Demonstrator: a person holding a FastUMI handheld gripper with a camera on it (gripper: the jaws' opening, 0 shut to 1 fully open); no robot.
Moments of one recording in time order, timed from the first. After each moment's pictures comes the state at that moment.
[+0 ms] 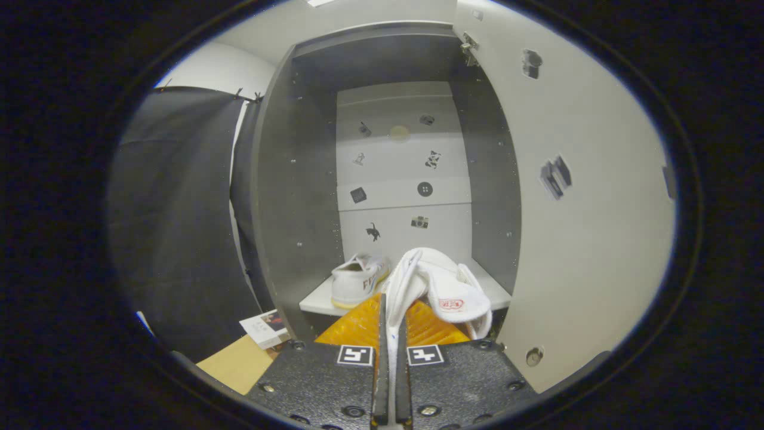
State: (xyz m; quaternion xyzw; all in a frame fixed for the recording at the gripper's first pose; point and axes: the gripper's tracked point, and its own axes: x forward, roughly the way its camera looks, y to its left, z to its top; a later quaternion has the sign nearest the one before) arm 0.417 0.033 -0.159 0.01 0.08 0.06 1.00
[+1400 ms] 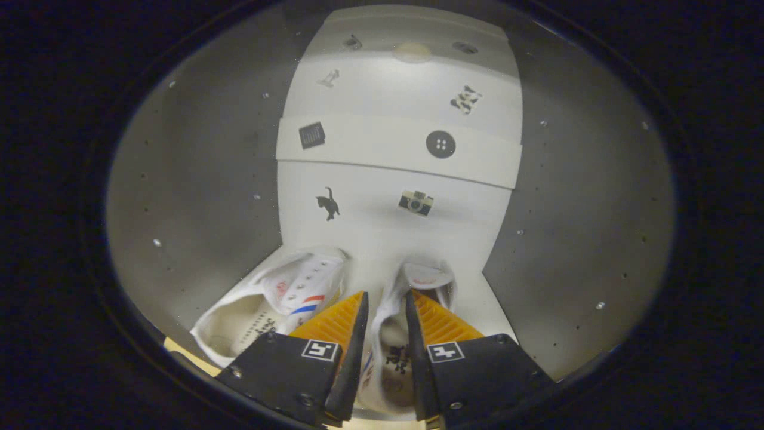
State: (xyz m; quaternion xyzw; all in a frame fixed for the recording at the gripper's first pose) arm 0.580 0.012 -0.195 -0.06 0.19 0.02 0.98
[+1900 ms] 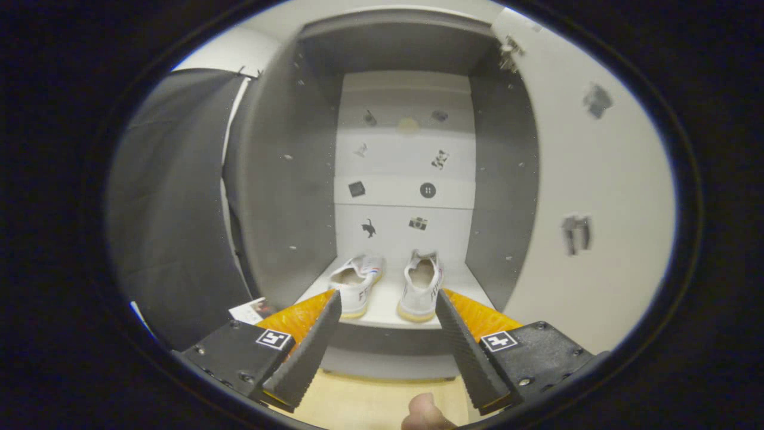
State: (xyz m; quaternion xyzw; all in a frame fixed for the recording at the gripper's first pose) arm 0.347 0.032 -0.130 -0.02 0.12 0.04 0.99
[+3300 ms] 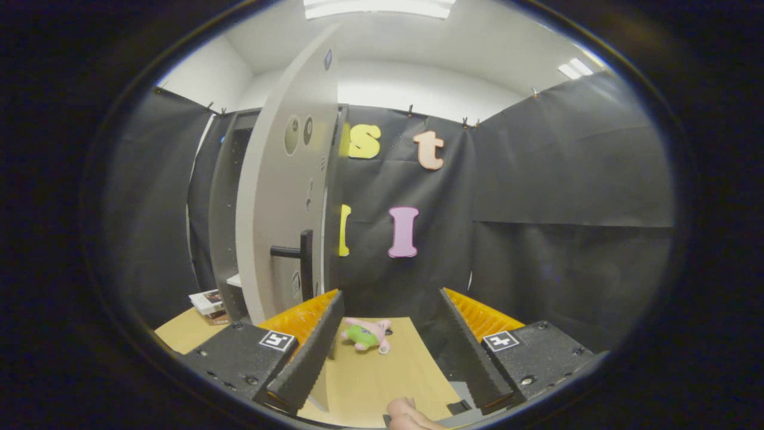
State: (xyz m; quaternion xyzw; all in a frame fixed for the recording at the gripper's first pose) arm 0.134 -0.246 -0.063 -0.04 0.05 -0.07 1.00
